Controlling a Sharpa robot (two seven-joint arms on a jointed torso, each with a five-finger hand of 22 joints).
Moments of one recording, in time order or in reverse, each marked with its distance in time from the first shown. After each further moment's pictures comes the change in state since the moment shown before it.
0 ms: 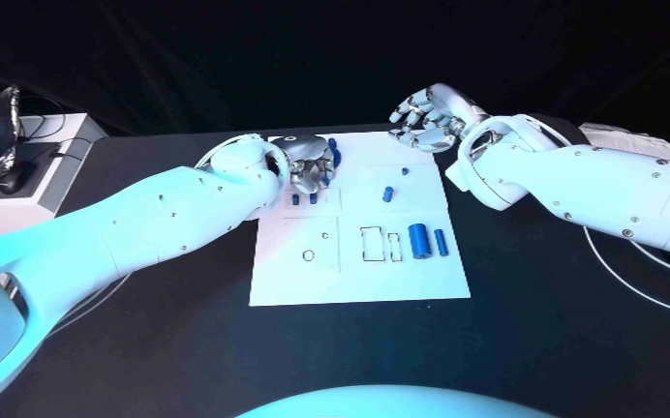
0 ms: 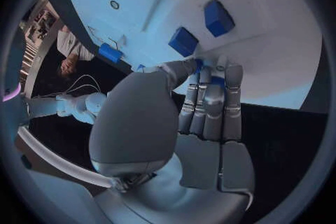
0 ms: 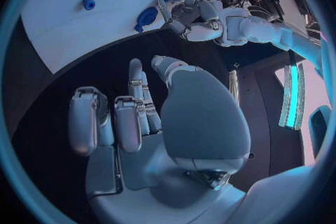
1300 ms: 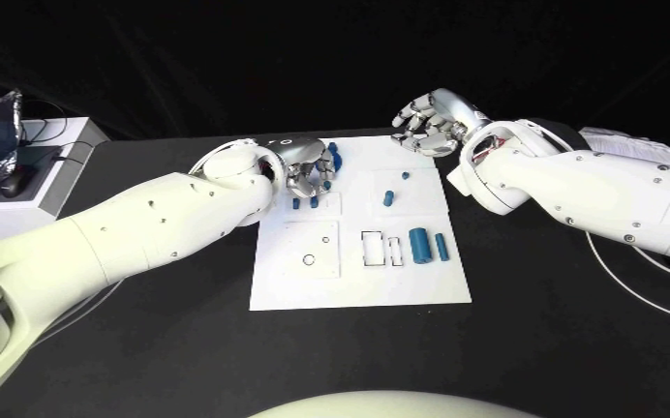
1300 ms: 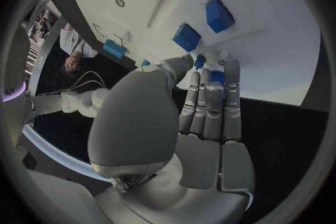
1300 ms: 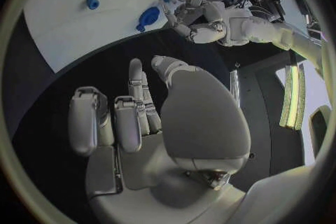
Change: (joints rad) left arm -0.003 -0.037 0.003 0.037 0.016 -0.038 0.035; left_hand 0.015 -0.024 -0.079 0.040 0.000 -0.065 -0.005 0.036 0.009 -0.078 0.014 0.041 0.020 -0.070 0.012 -0.068 -0.051 0.000 -0.052 0.007 -0.101 -0.099; right arm 0.000 -0.002 0.000 -0.004 0.001 -0.001 0.000; right_hand 0.000 0.000 0.000 0.000 0.000 0.002 0.002 0.000 -0.001 -0.002 -0.002 0.005 0.007 0.000 0.000 0.000 0.000 0.000 0.000 0.000 0.000 0.000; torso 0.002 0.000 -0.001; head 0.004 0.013
